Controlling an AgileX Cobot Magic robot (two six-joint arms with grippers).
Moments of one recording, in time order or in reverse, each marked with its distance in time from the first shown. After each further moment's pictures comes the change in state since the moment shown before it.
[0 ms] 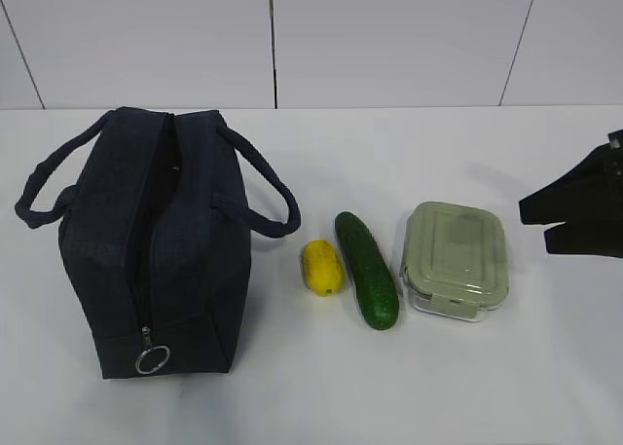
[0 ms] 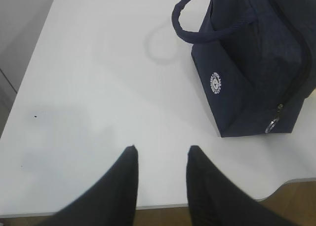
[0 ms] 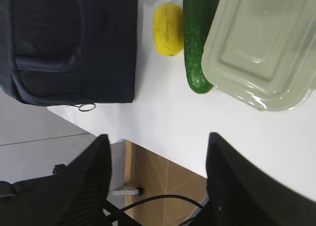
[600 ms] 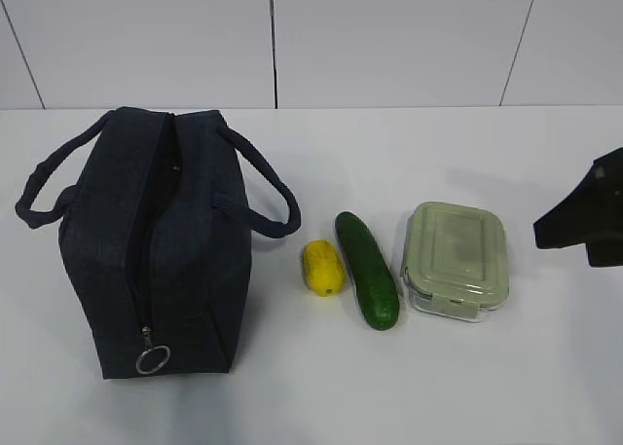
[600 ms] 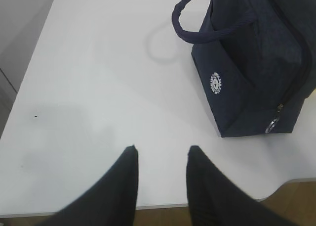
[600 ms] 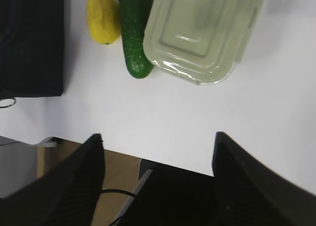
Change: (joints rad) left arm 0.000 0.000 0.000 0.000 0.000 0.000; right arm 0.192 -0.245 0.009 -0.407 -0.203 0.398
